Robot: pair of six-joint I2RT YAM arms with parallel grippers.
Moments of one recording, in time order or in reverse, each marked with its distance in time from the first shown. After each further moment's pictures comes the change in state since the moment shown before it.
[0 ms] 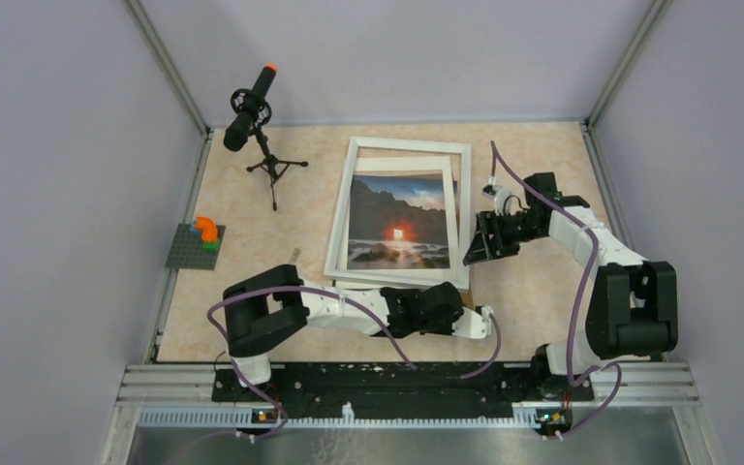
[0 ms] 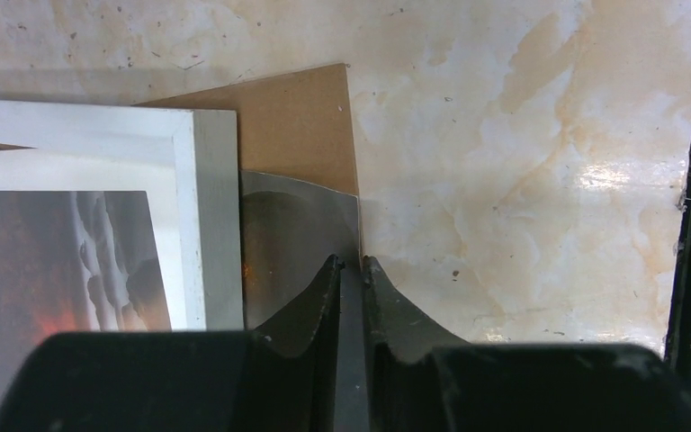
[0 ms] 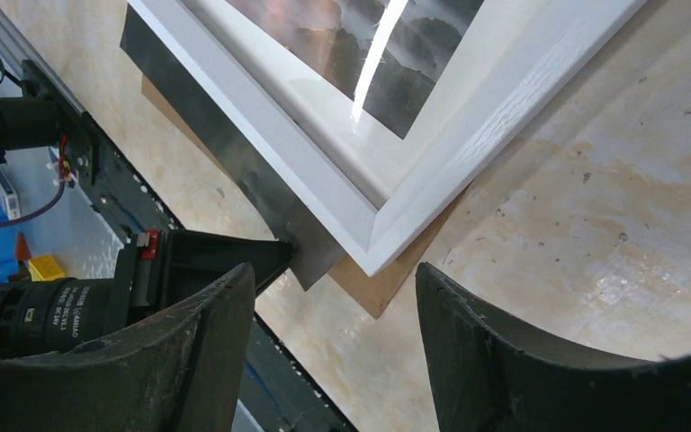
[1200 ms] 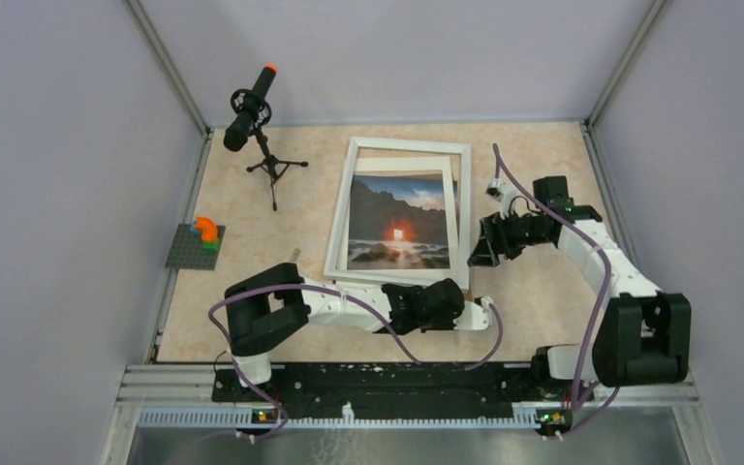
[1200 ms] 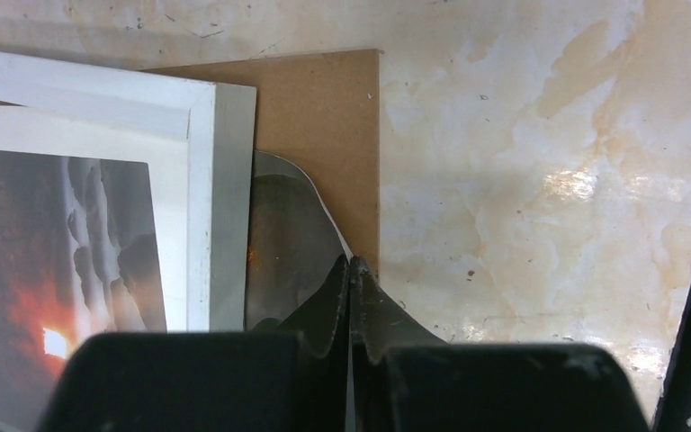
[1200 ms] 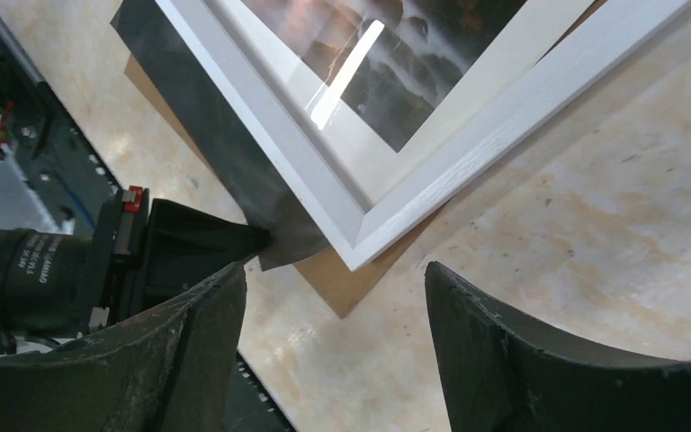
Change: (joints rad) left arm 0.016 0.007 0.033 -0.050 -0.034 -0.088; right arm -0.010 -0.121 -0.035 0.015 -0.011 -0.146
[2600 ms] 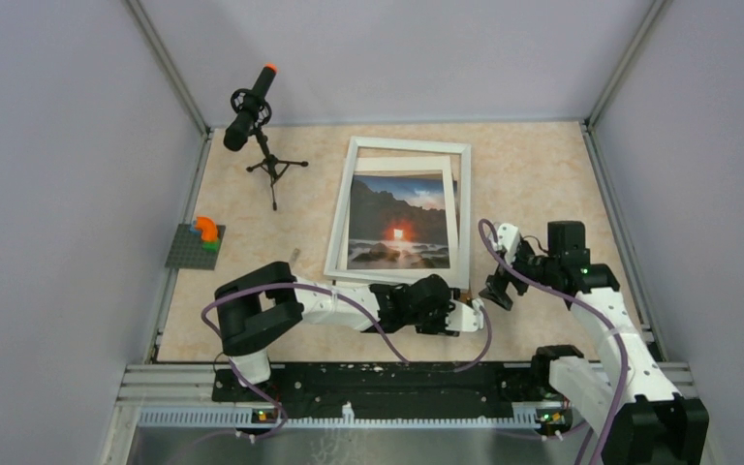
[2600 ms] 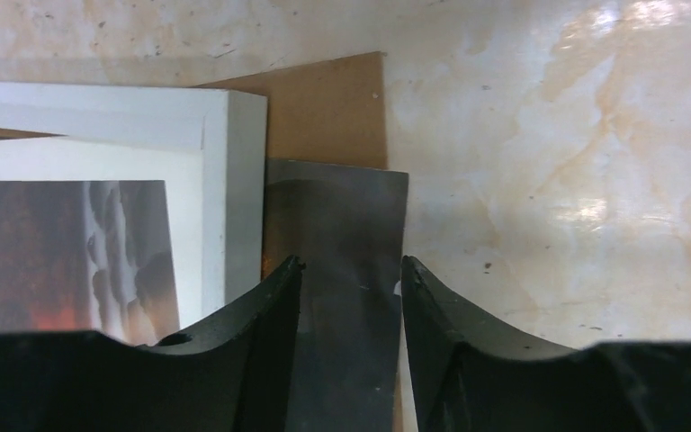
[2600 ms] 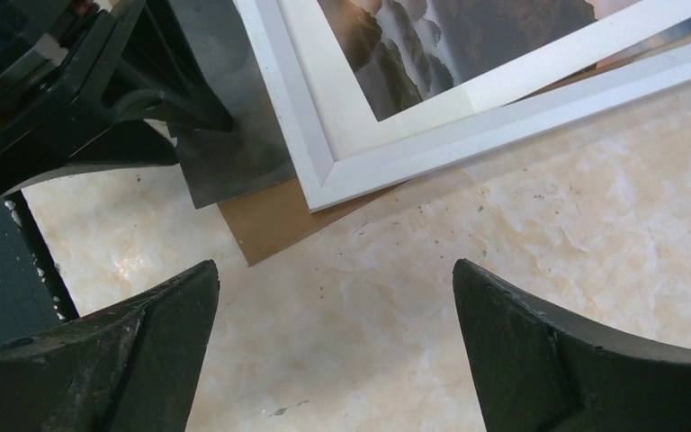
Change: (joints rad) left arm 0.036 -0.045 -0.111 0.157 0.109 0.094; right arm -0.009 -0.500 -0.330 0.068 0.026 -0.525
